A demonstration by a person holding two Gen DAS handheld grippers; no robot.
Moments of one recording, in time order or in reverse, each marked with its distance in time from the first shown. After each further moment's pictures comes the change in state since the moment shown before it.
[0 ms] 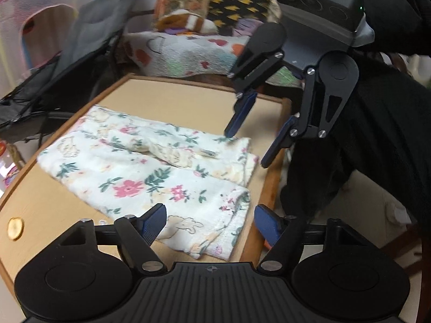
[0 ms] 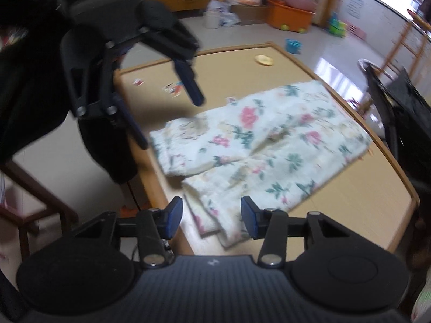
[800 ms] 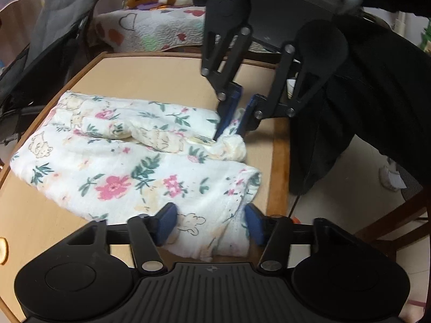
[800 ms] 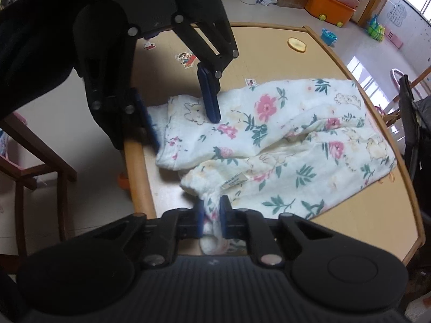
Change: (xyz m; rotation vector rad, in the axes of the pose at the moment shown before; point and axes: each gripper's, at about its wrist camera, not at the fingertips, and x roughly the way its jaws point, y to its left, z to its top) left arm 0.034 0.020 0.009 0.061 0.128 -0.073; right arm 0.033 -0.017 0.015 -0.132 0.123 0.059
